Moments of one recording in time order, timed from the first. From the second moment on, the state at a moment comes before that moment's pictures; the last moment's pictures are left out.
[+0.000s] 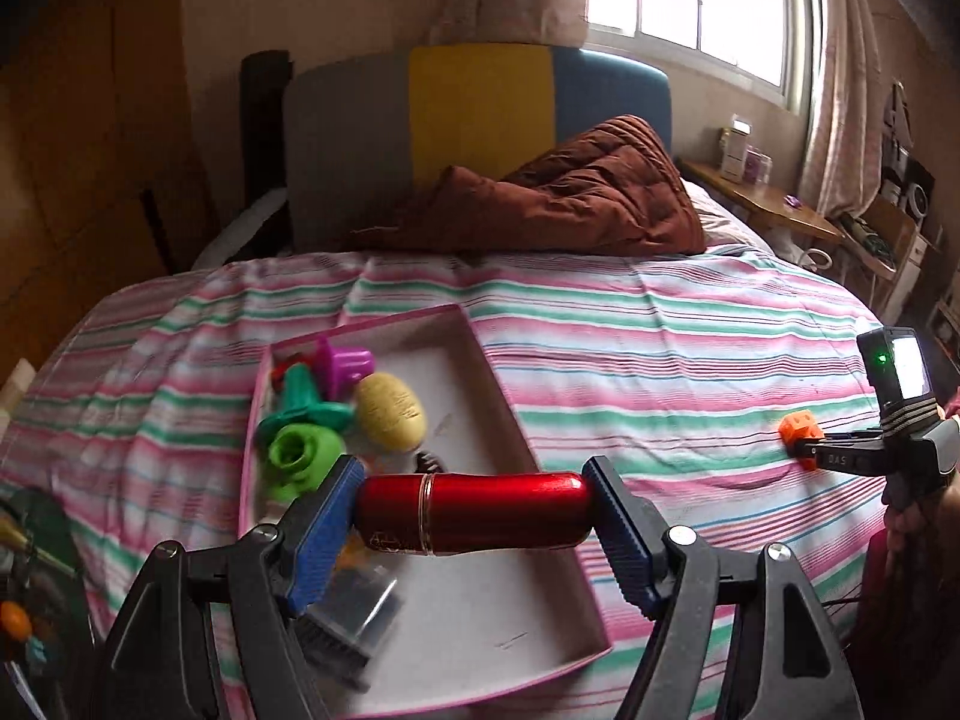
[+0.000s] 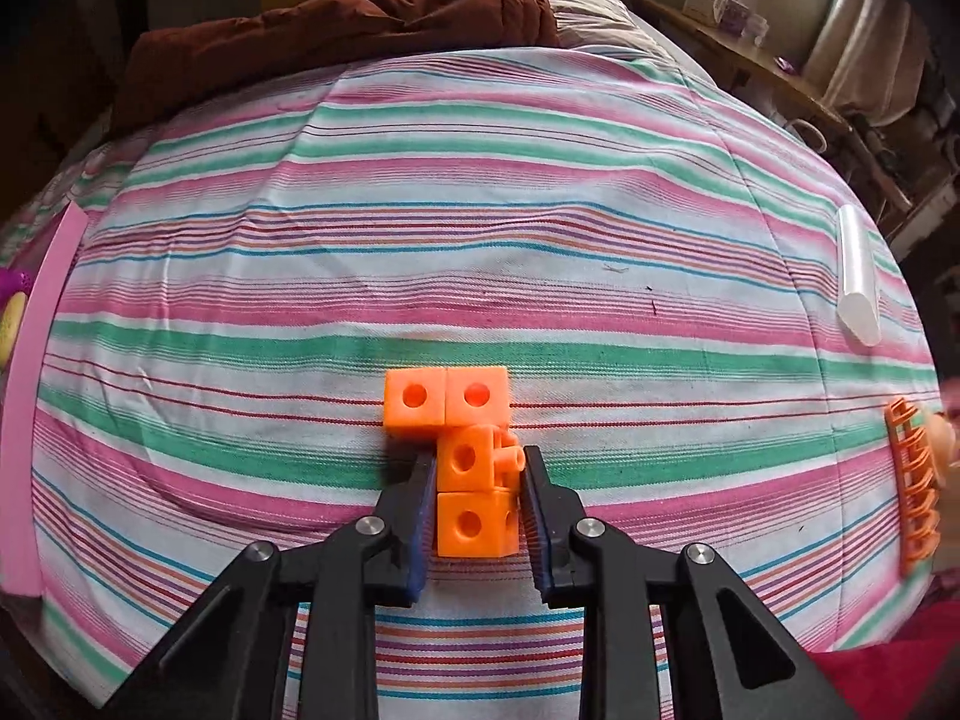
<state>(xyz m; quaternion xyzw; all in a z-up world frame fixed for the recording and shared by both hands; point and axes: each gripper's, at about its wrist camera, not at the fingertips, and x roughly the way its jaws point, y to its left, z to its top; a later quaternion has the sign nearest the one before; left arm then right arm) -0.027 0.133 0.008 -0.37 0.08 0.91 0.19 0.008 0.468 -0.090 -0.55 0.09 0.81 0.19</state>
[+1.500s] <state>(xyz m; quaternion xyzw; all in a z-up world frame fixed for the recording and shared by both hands) -0.033 0.131 -0.063 -0.43 0.10 0.87 0.21 0.005 0.462 -0.091 -0.54 0.07 0.82 0.19</state>
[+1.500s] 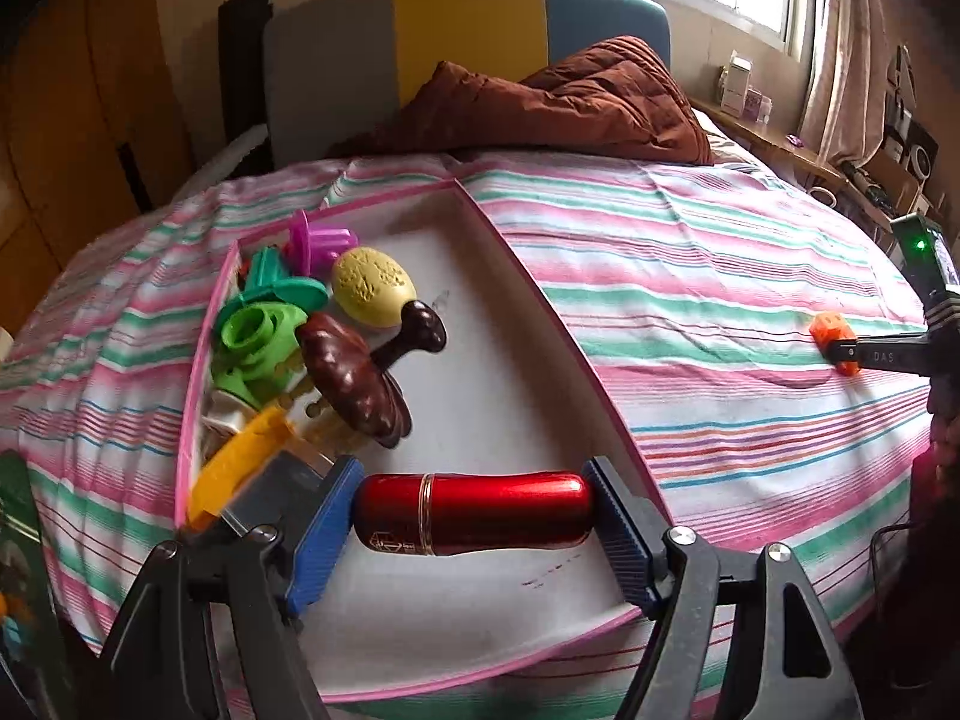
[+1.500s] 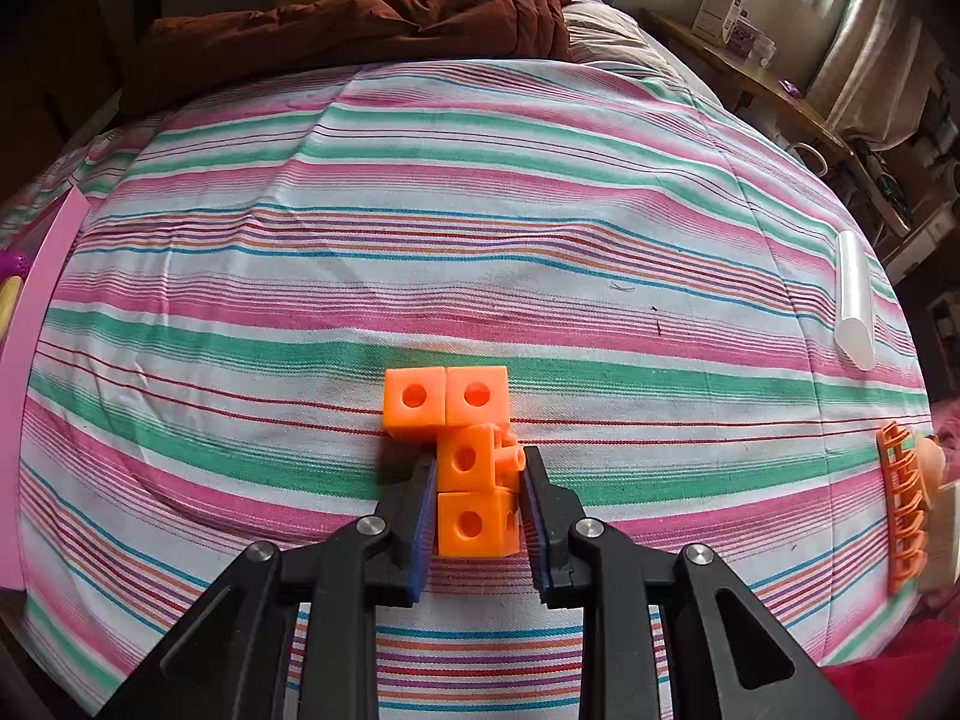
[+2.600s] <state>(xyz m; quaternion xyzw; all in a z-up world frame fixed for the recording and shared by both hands) -0.019 0.079 -0.001 -0.38 0.05 0.91 0.14 0.005 0.444 -0.089 -0.54 0.09 0.82 0.17</state>
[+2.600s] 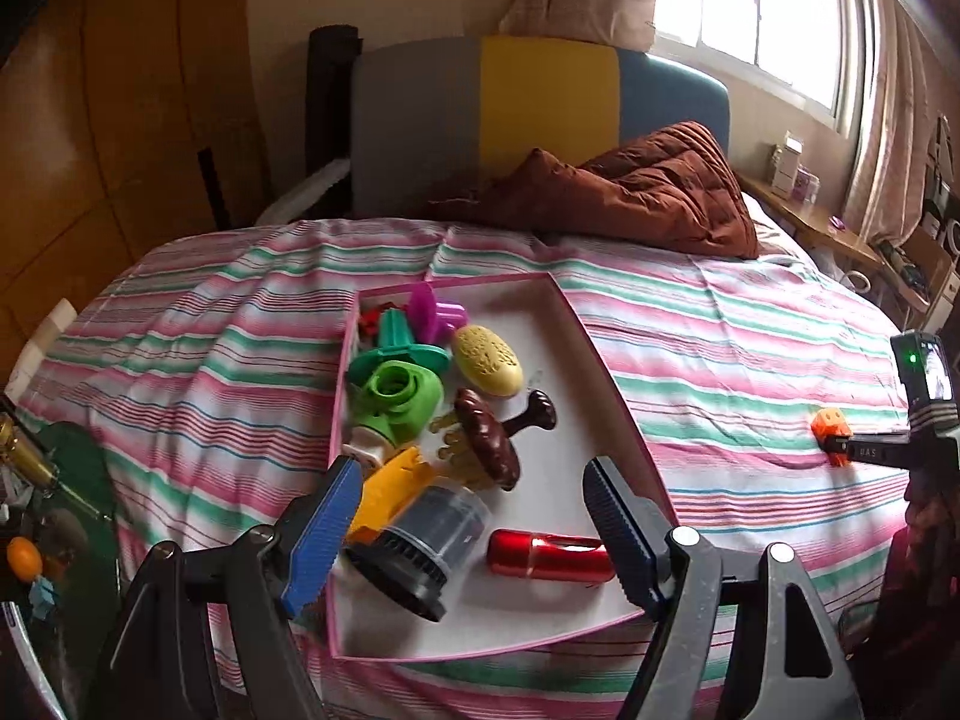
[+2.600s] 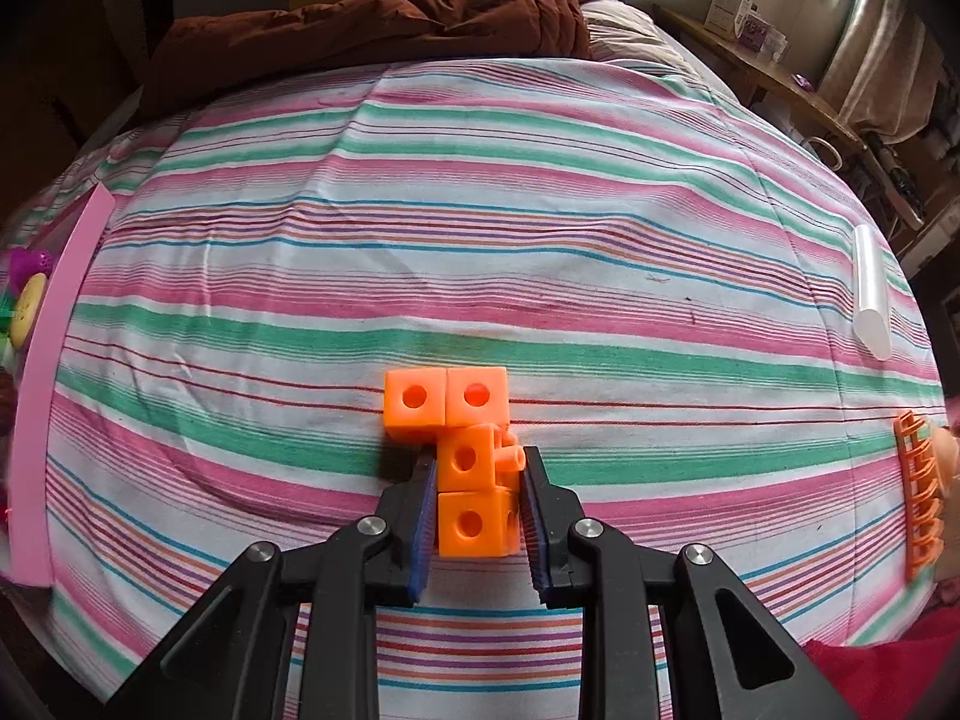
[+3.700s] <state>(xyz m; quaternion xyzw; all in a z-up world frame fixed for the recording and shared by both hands) -0.023 0.017 -0.001 -0.38 0.00 0.92 0.06 -0.081 0.206 -0.031 -0.46 0.04 0.89 -0.04</state>
